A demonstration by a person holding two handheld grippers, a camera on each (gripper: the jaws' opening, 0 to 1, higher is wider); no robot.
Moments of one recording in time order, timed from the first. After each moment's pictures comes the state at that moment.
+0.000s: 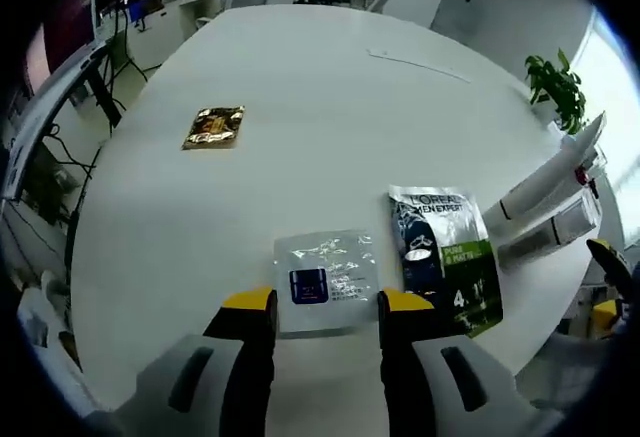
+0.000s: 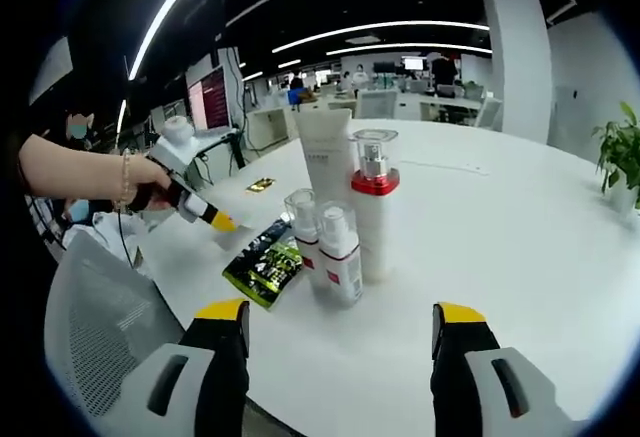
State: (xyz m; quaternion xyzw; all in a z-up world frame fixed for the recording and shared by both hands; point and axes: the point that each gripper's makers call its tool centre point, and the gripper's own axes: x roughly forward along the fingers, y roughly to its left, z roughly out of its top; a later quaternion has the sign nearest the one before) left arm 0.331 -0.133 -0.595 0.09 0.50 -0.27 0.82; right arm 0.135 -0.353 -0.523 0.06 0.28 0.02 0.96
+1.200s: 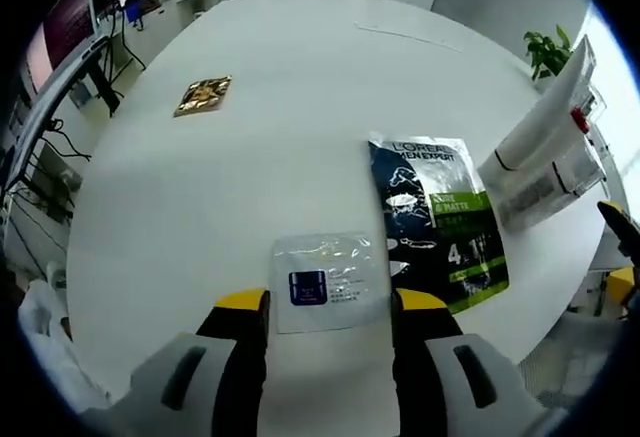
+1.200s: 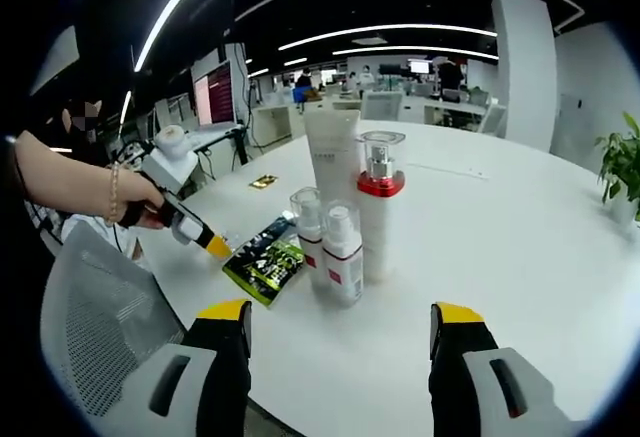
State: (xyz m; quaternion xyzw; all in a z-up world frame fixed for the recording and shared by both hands) left arm 0.296 -0.136 -0.618 0.11 0.51 -0.26 0.81; right arm 0.135 -0.353 -0.527 0.04 0.28 0.03 0.96
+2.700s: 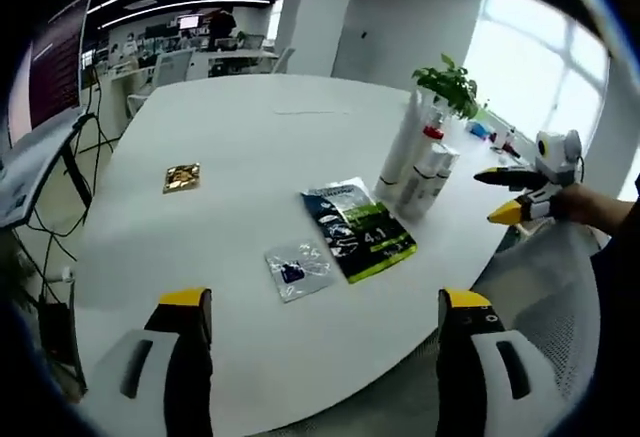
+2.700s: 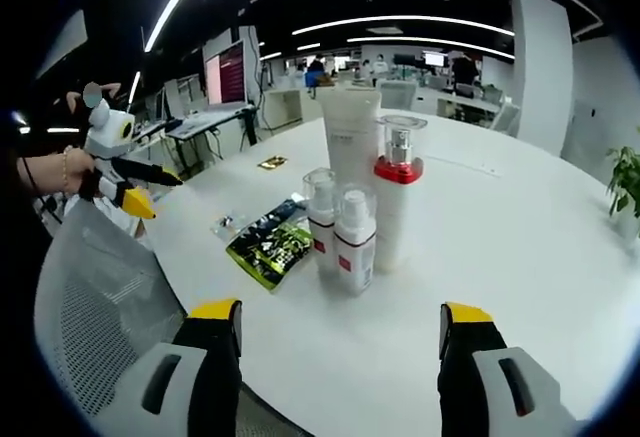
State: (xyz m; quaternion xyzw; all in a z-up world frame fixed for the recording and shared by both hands) left arm 0.269 -0.094 -0.530 0.08 0.32 -0.46 0.82; right arm 0.133 -0.344 -0.538 0.01 0.31 0.05 0.95
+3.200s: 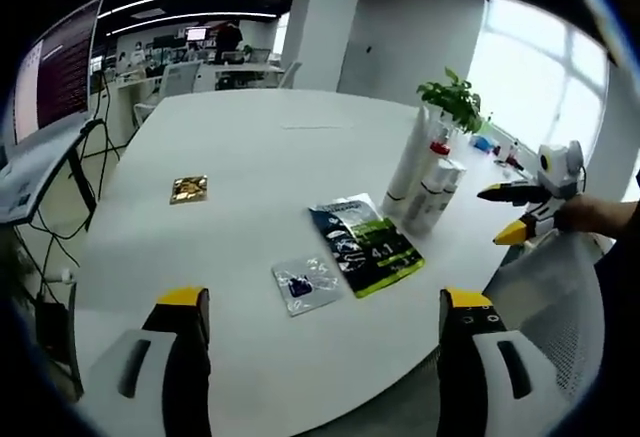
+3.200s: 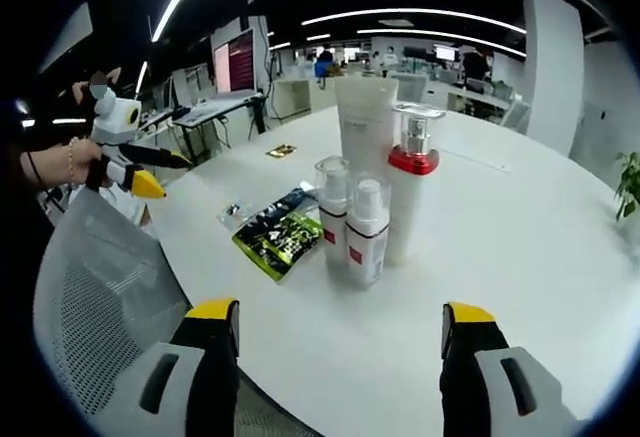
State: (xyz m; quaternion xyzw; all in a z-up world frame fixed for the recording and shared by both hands) left arm 0.268 -0.098 -0.531 0.06 0.33 -0.46 0.82; right arm 0.133 -0.337 -0.546 0.01 0.33 0.07 0.94
